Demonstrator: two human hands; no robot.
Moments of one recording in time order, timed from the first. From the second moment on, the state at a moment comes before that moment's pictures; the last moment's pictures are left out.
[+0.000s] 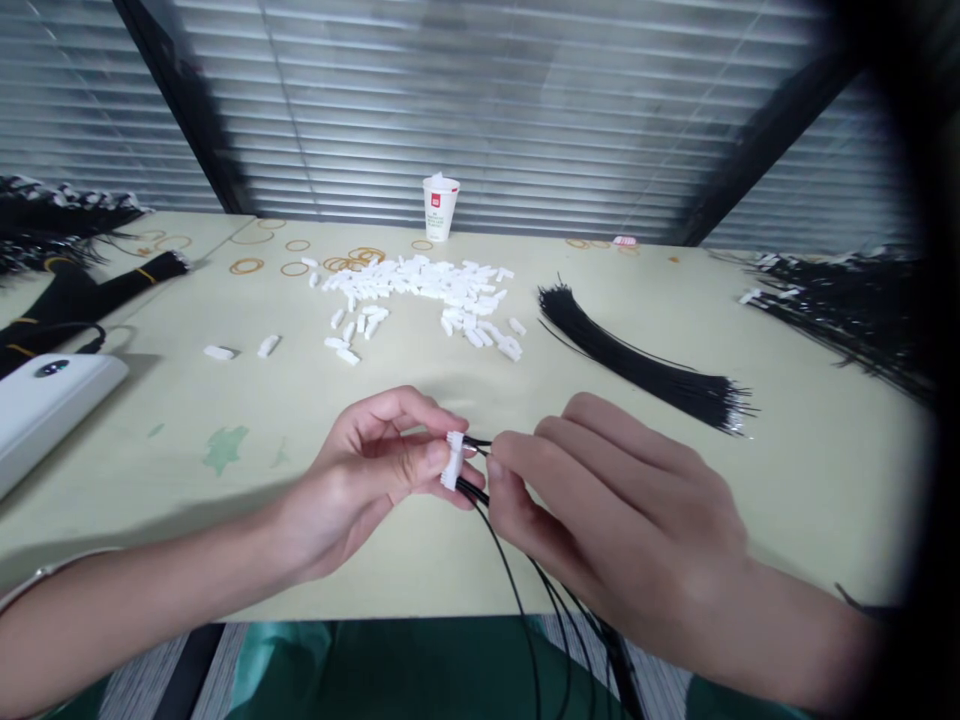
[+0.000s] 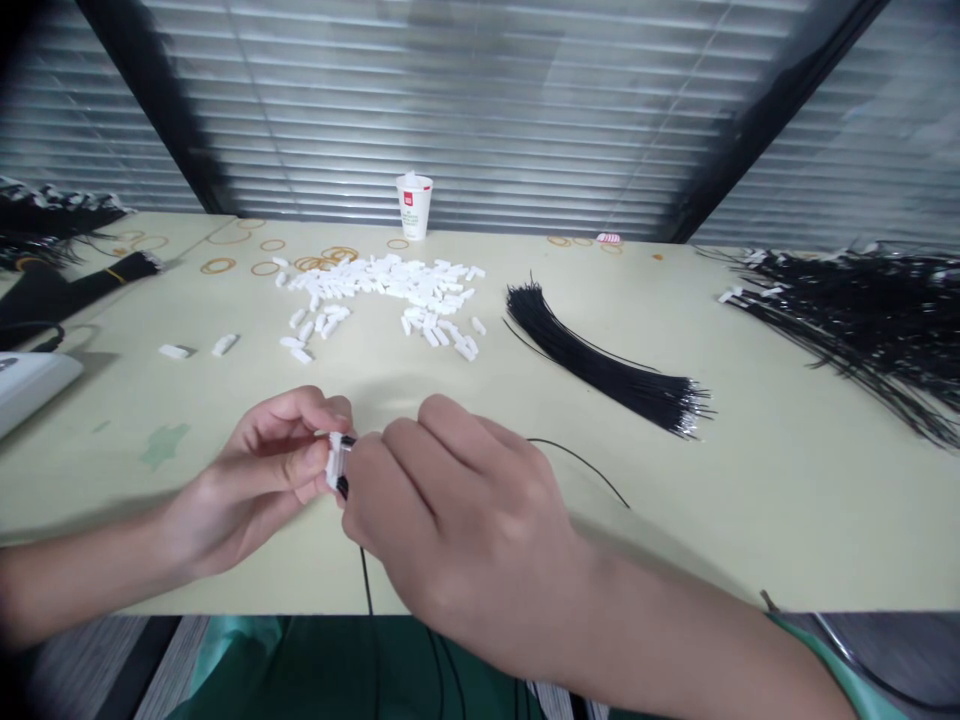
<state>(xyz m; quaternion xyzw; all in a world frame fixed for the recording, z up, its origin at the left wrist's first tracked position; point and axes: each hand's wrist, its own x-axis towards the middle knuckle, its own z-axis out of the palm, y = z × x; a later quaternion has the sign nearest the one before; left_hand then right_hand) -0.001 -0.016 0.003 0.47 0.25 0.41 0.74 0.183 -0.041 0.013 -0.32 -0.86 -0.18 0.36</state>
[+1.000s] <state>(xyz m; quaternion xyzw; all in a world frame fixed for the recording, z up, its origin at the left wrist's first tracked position) -0.001 -0.009 -0.001 0.49 0.29 0.40 0.72 0.181 -0.030 0.002 -0.31 -0.88 -0.09 0.34</state>
